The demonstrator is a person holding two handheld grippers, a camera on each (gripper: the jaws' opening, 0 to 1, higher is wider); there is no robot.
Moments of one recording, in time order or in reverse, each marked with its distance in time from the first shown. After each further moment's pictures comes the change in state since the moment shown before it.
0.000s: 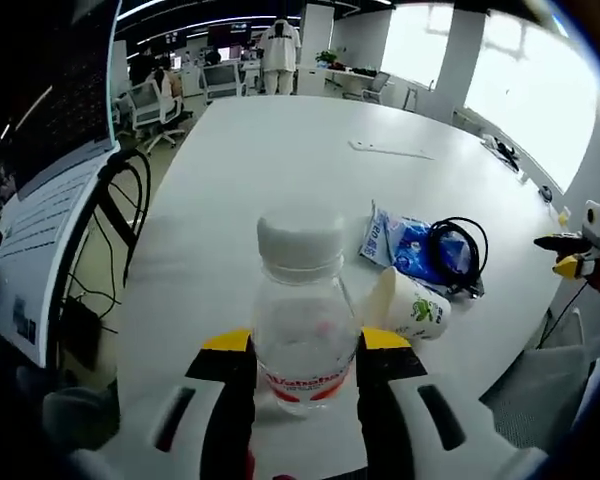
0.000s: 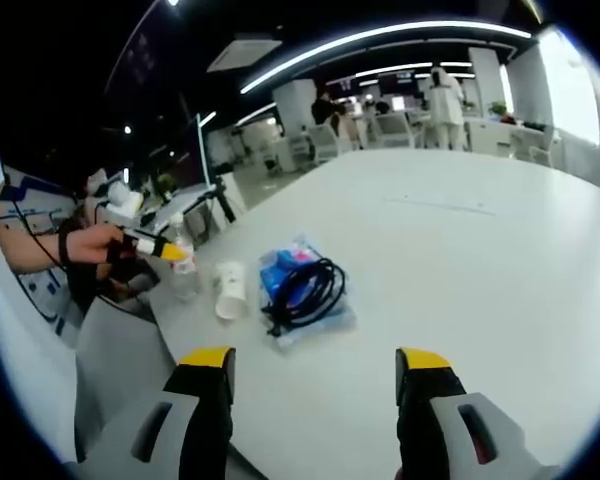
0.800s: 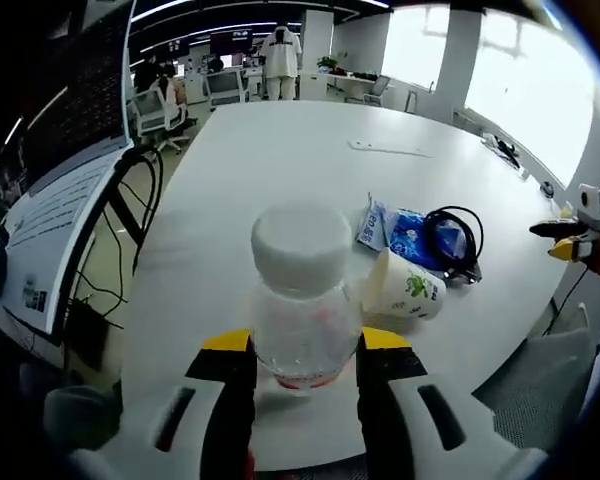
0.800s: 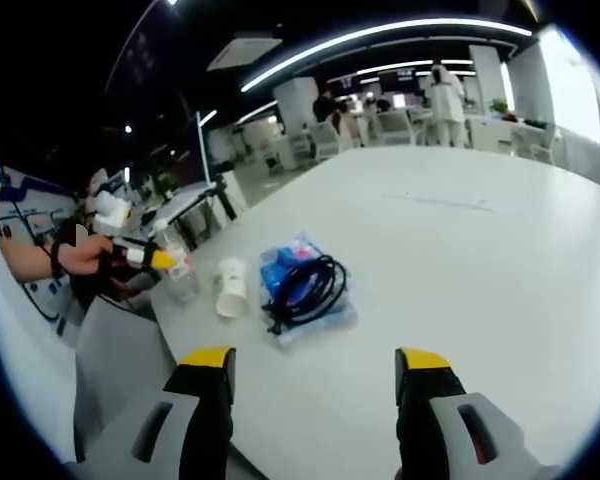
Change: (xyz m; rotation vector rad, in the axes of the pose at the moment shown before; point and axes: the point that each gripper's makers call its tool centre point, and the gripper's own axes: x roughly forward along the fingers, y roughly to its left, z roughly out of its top) left arm -0.015 -0.006 -0.021 0.021 -0.025 0.029; right arm 0.003 -0.001 -0.003 0.003 0.009 0.008
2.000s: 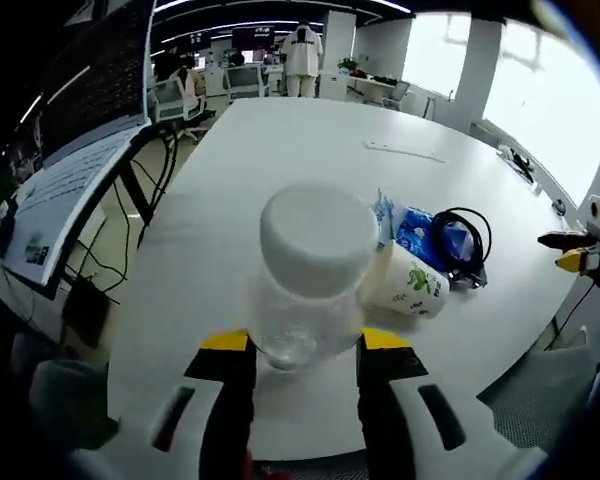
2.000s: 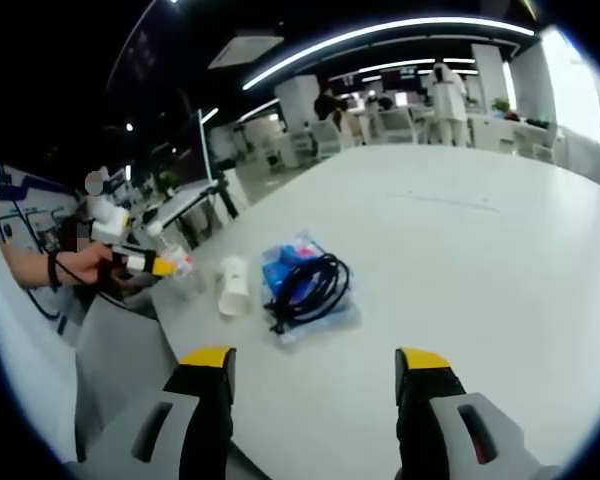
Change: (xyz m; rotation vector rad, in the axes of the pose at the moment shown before) left arm 0.001 -0.004 -0.017 -0.115 -0.010 0.050; right arm 0.001 0.002 0.001 -0.004 0.009 0.003
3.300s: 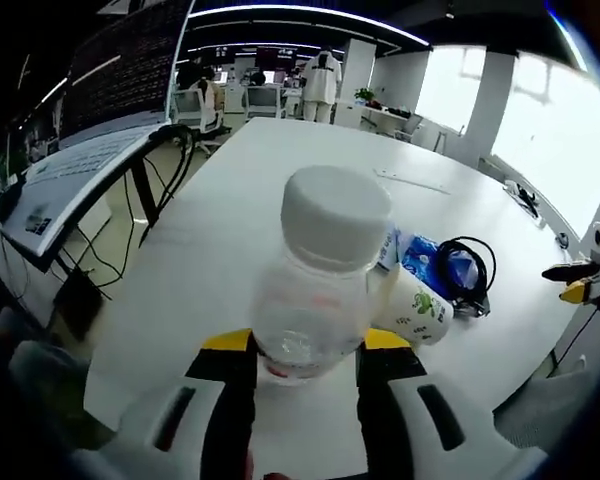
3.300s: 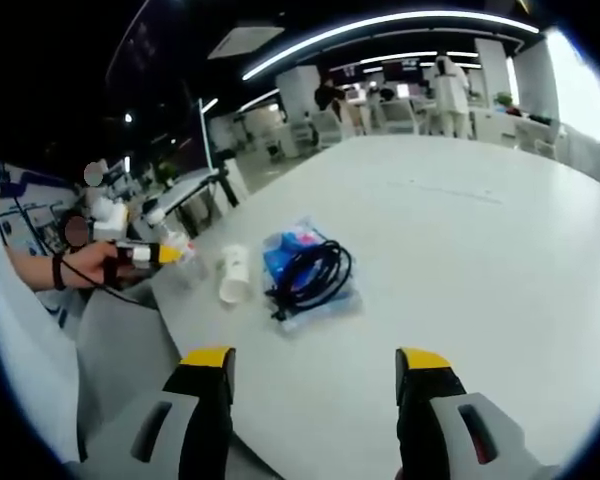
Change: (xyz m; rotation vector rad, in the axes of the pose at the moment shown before) left arm 0.011 0.002 0.010 -0.057 -0.125 0.003; right arm -0.001 0.004 -0.011 -0.005 0.046 -0.004
